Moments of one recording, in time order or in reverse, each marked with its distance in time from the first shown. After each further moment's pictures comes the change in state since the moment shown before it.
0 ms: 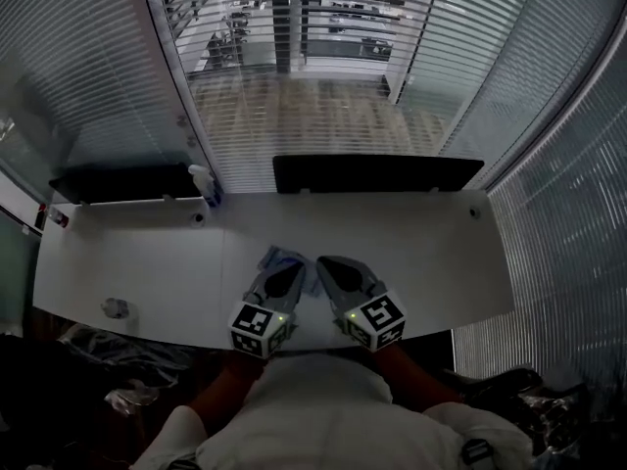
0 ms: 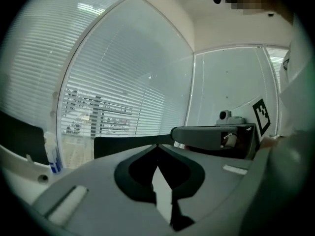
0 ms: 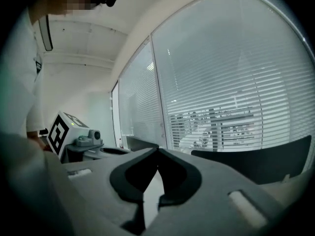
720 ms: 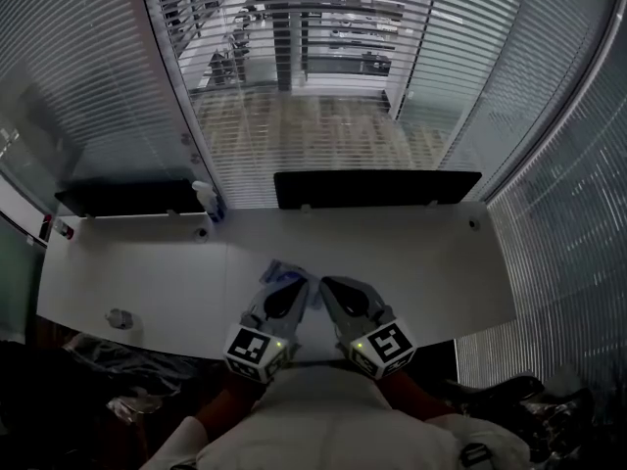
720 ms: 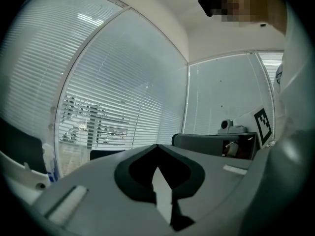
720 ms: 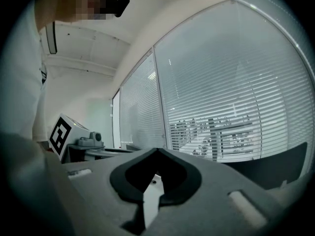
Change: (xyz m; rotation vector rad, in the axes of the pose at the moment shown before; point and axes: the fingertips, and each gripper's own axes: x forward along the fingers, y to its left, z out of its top) left arm -0.022 -0.026 0.042 0.031 -0.116 -0.014; right arm -0.033 0.019 0.035 -0.022 -0.112 -0.021
